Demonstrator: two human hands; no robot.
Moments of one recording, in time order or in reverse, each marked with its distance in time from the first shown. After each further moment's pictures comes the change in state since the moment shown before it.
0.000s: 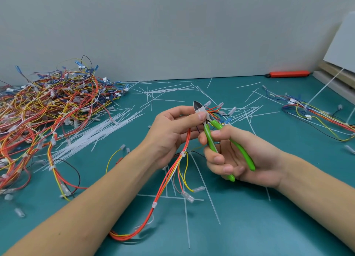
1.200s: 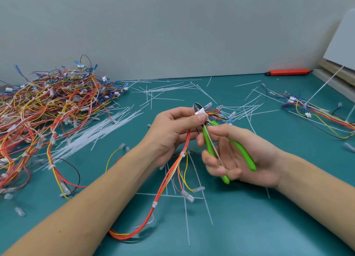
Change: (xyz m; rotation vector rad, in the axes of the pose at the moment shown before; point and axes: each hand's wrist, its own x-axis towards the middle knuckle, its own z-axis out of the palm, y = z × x) left_hand 0.004 -0.005 -0.006 0.074 -0.024 -0.031; right_hand -0.002 -0.001 0.007 -0.002 0.014 0.028
